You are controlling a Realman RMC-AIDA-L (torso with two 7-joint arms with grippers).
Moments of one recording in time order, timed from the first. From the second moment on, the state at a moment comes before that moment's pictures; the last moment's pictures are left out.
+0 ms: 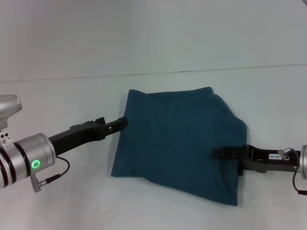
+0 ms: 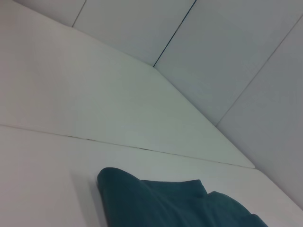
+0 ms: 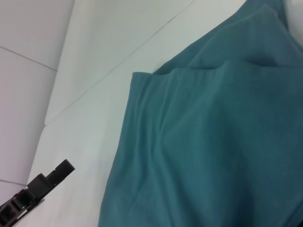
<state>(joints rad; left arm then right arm) -0.56 -2.16 0.88 0.52 1.68 1.03 -1.69 0.53 2.05 -0.62 -0.54 -2.15 -1.31 2.27</state>
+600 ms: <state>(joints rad) -0.56 -2.16 0.88 0.52 1.67 1.03 -1.69 0.53 2.05 -0.62 -0.54 -2.15 -1.30 2.26</state>
